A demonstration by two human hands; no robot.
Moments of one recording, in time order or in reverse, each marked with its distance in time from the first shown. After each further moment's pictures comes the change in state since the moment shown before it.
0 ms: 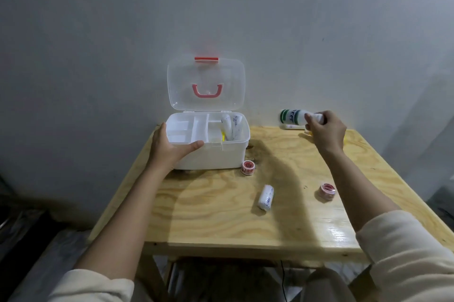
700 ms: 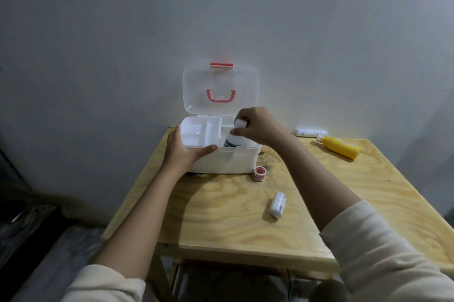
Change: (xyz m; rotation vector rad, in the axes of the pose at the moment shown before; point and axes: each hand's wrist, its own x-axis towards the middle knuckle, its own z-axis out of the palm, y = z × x) left_hand 0.001 0.002 -0.001 0.002 -0.006 0.025; right_hand -0.056 -0.103 0.092 -0.374 -0.711 -0.560
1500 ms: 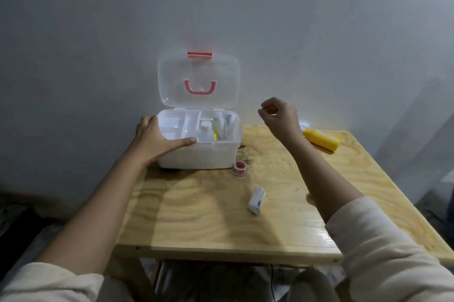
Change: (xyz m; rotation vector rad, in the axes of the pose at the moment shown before) left_hand 0.008 0.019 -0.013 0.402 -0.098 0.003; right_hand -0.015 0.087 -0.018 0.203 0.420 0.240
